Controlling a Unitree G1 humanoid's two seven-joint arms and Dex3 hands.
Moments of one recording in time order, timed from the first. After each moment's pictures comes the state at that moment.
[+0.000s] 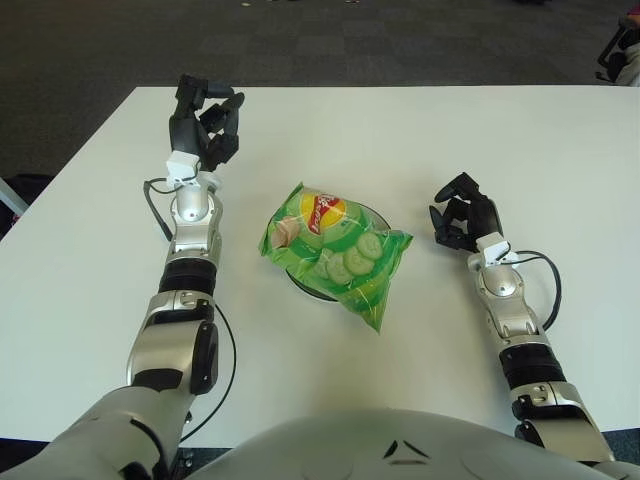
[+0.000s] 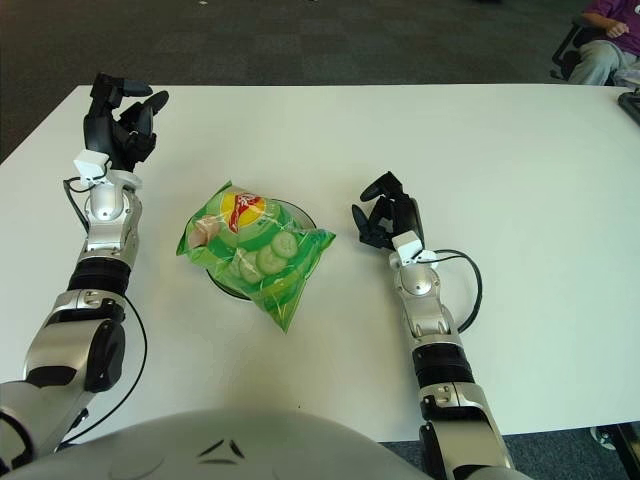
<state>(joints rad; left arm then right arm) -0.55 0.18 0.21 0.60 -0.10 -0.60 0.06 -0.14 -0.21 0.01 0.33 -0.15 -0.30 -0.12</state>
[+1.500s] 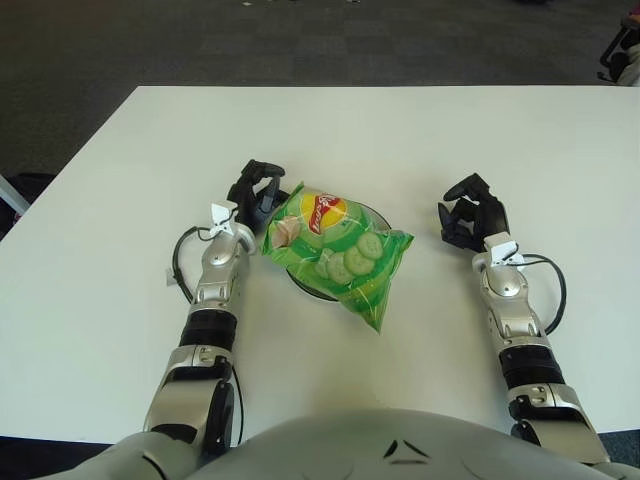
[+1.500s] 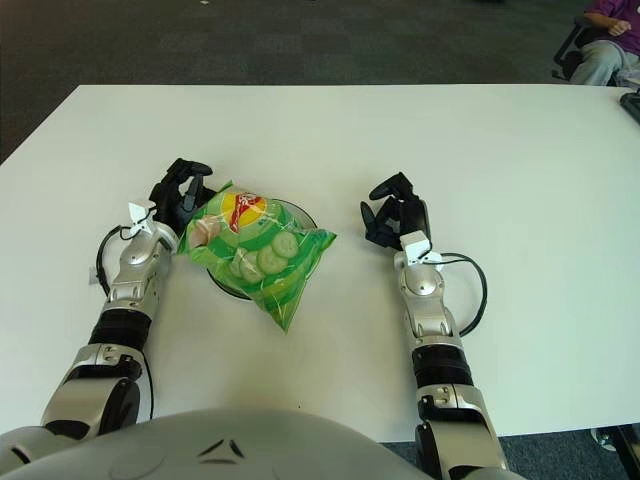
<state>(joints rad) -0.31 0.06 0.11 0.43 -0.15 -0.19 -0.14 -0.13 -0.18 -0.06 0.32 -0.13 -0.30 -0.13</state>
